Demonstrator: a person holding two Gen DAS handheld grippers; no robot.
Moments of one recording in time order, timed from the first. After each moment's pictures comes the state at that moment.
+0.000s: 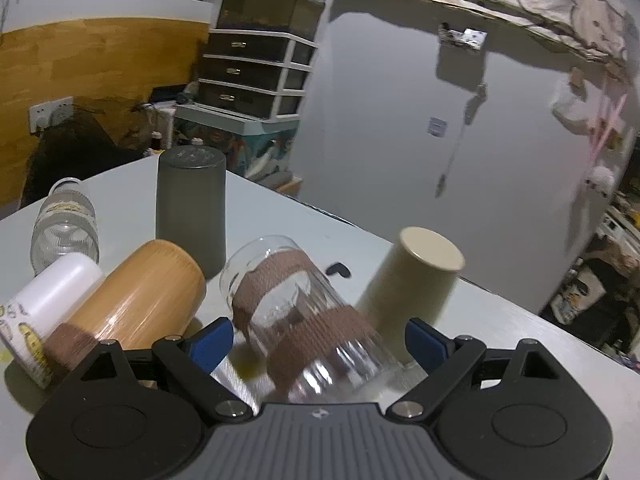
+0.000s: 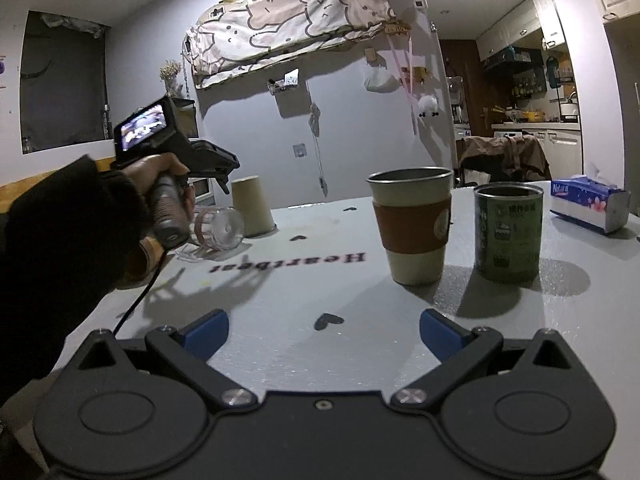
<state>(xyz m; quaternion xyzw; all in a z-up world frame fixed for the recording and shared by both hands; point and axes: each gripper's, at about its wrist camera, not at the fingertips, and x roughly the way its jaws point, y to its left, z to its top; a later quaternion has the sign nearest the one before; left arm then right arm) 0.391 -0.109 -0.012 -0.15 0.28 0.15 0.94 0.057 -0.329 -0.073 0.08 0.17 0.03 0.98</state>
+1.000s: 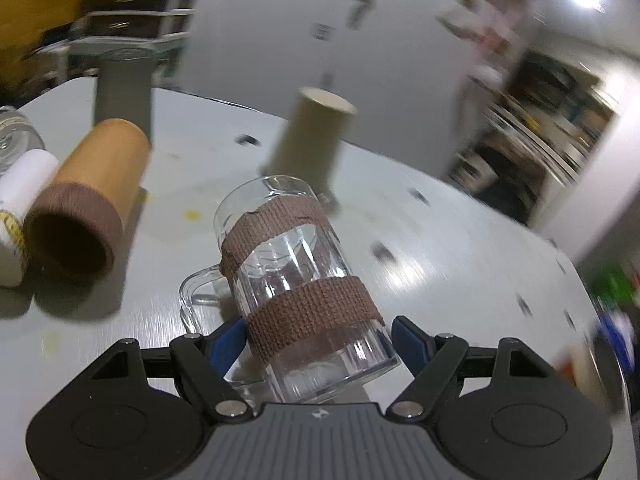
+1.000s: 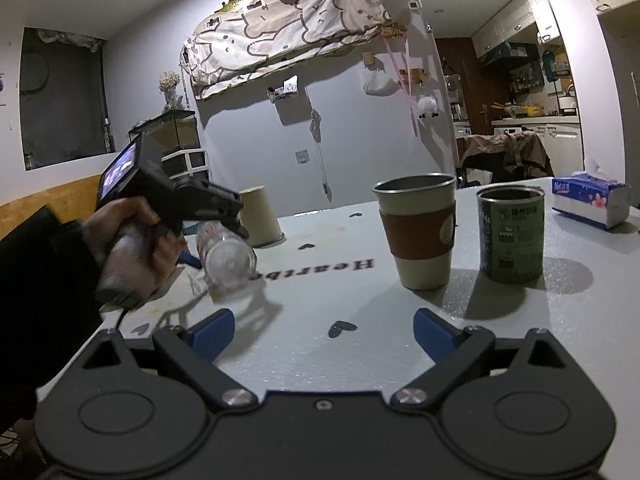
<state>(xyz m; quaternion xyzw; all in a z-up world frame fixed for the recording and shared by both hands) 0.290 -0.106 -0.027 -0.13 0.39 -0.09 0.91 0.046 -0.323 -0.061 0.10 0.16 0.04 0.98</state>
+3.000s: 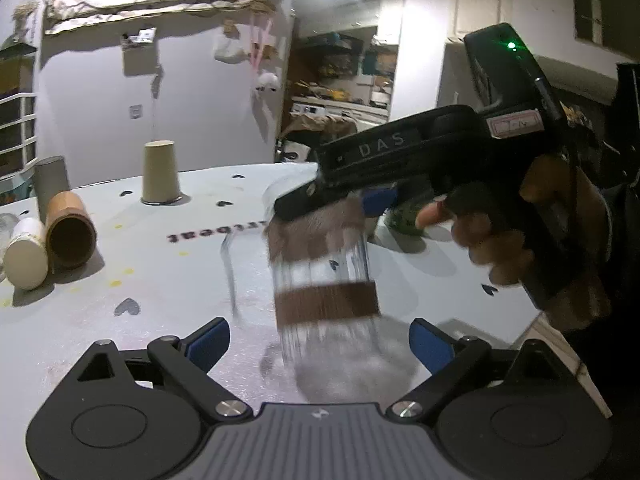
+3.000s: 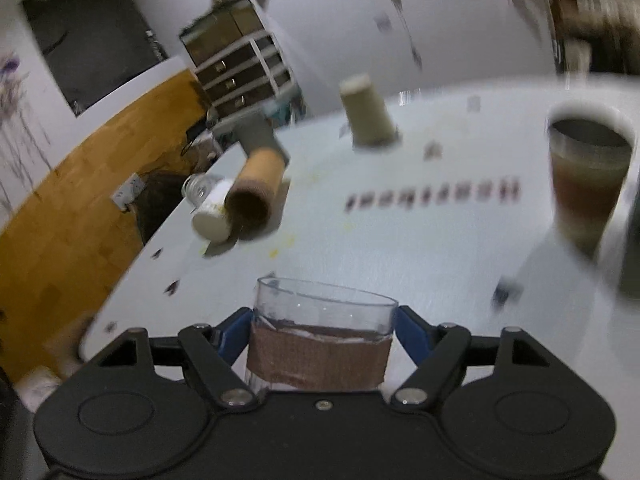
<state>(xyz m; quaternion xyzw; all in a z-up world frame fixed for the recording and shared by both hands) 0.040 -0.064 -0.027 0.03 0.26 -0.32 0.91 0.137 -0.266 0.010 0.13 0.36 0.18 0.91</state>
